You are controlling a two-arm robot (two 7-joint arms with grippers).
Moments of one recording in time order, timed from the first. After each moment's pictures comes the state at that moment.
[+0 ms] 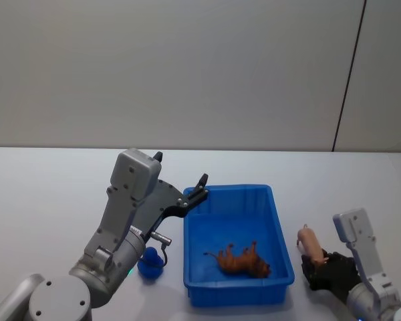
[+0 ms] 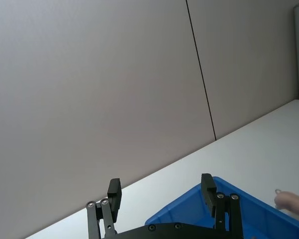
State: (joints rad) left arm -0.24 0.38 0.45 -1.63 -0.20 0.01 -0.01; right arm 0.17 0.20 -0.28 -1.31 0.11 0.25 0.10
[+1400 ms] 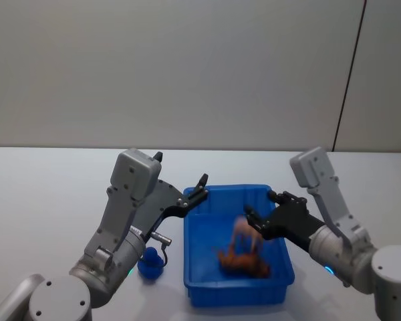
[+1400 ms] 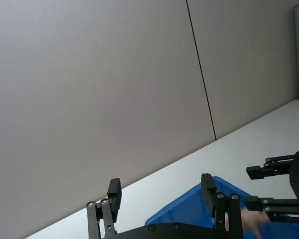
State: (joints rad) left arm -0.24 0.38 0.45 -1.63 -0.20 0.01 -0.01; right arm 0.27 0.15 -0.32 -1.46 0.03 0.30 0.32
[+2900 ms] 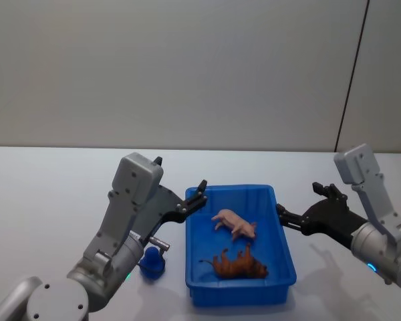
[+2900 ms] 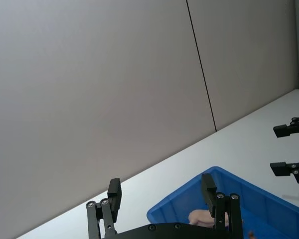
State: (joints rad) left arm -0.22 0.40 0.45 -1.64 -0.19 0.04 -0.01; right arm 0.25 0.23 -0.24 -1.48 0.05 0.28 0.35
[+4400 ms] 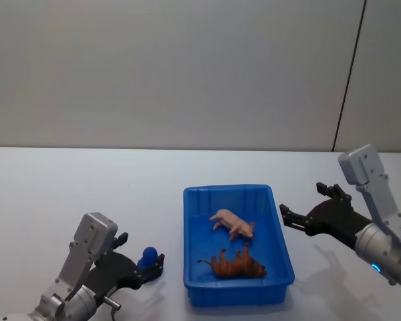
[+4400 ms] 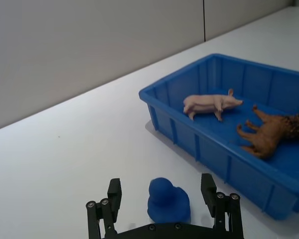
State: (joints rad) left arm -0.19 0.47 0.39 -1.36 -0.29 0.02 -0.25; right arm 0.24 0.24 -0.23 -1.49 0.06 0.28 0.34
